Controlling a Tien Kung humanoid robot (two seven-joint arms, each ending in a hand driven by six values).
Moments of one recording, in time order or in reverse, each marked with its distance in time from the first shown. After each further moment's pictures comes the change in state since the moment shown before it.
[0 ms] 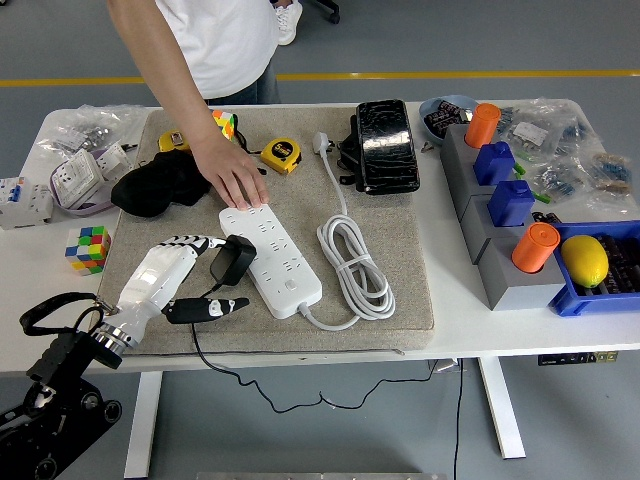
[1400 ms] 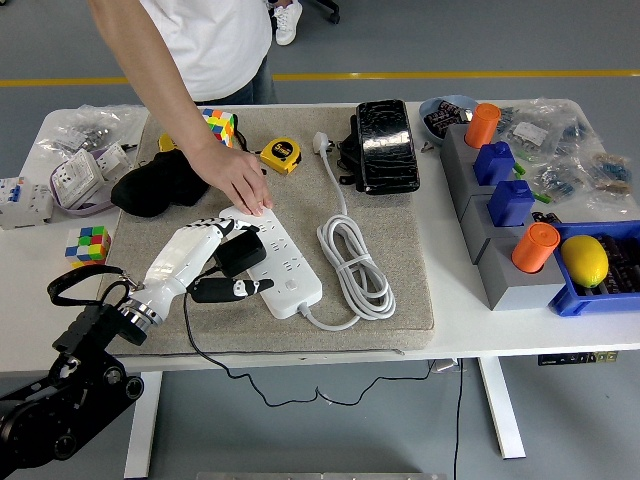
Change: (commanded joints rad) left arm -0.087 -0.024 0.032 -0.048 -0.063 -0.075 0.061; right arm -0.004 0.001 0.017 0.000 -0.003 -0.002 0.006
